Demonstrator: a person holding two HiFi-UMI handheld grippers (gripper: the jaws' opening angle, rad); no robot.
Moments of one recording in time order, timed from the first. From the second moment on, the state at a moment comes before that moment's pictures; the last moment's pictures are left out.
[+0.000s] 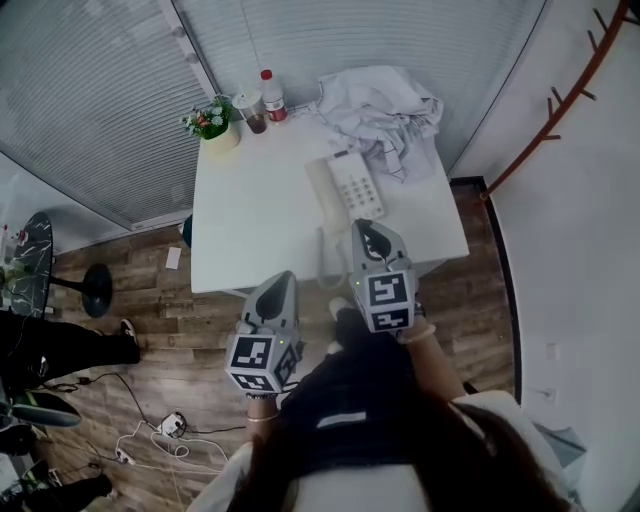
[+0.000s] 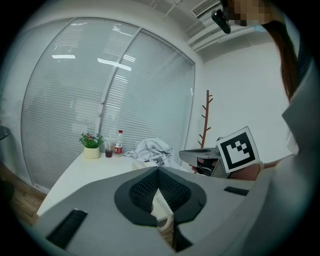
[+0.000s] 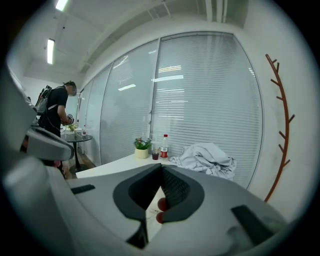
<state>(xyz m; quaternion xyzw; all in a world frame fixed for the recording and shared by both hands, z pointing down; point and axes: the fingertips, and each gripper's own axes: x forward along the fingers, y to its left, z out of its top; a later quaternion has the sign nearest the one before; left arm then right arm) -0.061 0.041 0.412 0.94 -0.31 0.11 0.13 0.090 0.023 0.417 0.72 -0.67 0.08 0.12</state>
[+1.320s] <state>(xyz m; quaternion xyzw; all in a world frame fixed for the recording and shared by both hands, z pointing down) -0.032 -0.045 0.429 0.92 -0.35 0.14 0.15 0.115 -0.085 0.476 0.68 -0.70 0.11 0.19</state>
